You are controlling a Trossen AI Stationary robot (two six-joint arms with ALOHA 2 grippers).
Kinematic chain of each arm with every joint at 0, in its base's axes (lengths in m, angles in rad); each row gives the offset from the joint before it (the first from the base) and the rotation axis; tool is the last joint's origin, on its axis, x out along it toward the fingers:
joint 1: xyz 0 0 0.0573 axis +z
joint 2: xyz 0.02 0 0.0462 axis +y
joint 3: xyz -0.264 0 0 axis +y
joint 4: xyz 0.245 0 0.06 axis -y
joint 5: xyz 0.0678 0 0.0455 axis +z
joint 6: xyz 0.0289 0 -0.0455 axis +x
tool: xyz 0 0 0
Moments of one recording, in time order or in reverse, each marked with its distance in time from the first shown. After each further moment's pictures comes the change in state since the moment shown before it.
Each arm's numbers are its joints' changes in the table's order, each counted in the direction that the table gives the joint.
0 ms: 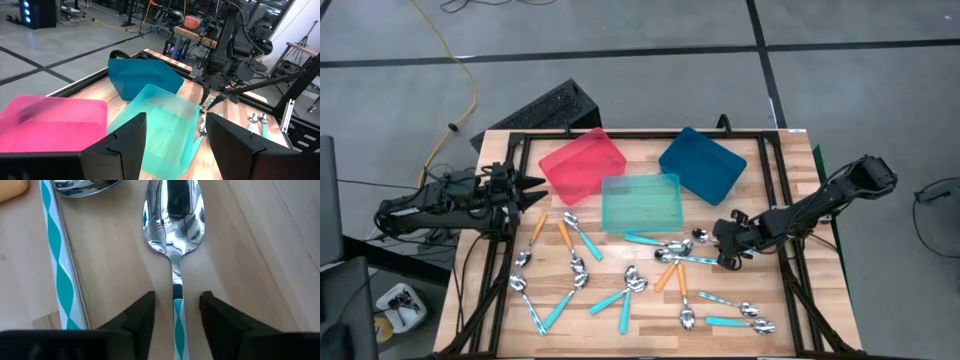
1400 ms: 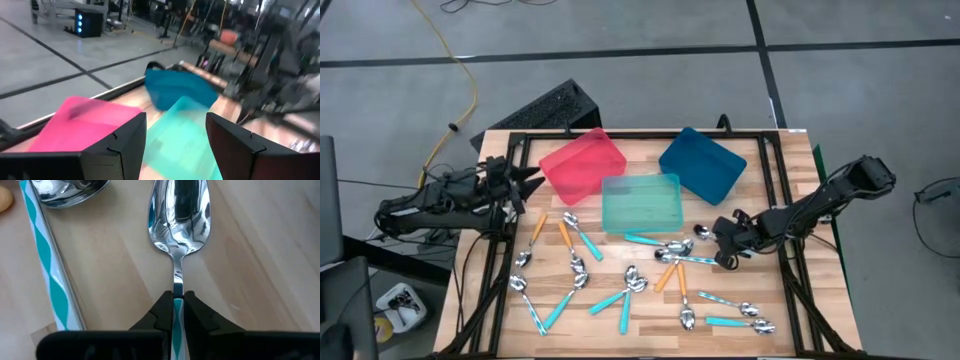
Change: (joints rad) left arm 0.000 0.000 0.000 -0.018 0.209 -0.025; right arm 0.011 -0.002 -0.039 -0.017 -0.012 0.096
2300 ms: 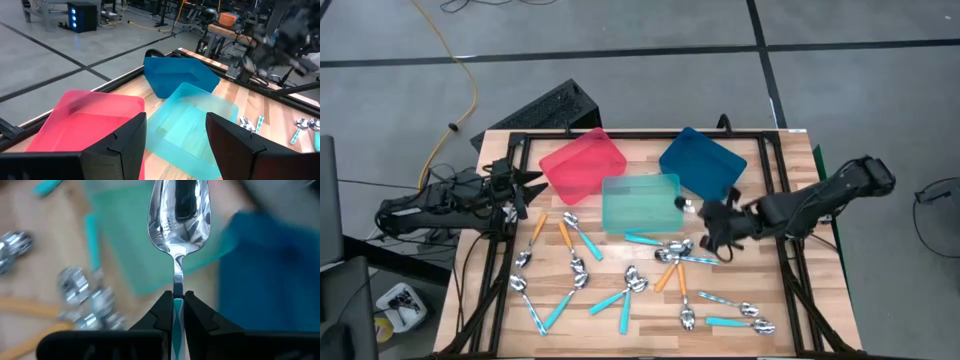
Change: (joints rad) left arm 0.000 0.006 0.018 -0.025 -0.035 0.041; right arm -0.073 0.000 -0.590 -0.411 -0.325 -0.280
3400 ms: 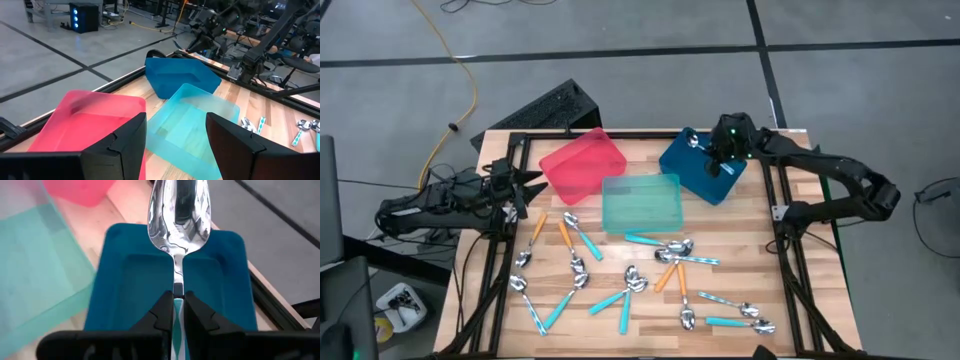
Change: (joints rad) left arm 0.000 0.000 0.000 0.001 0.008 -0.002; right arm -1.009 -0.025 0.245 0.528 0.695 -0.633
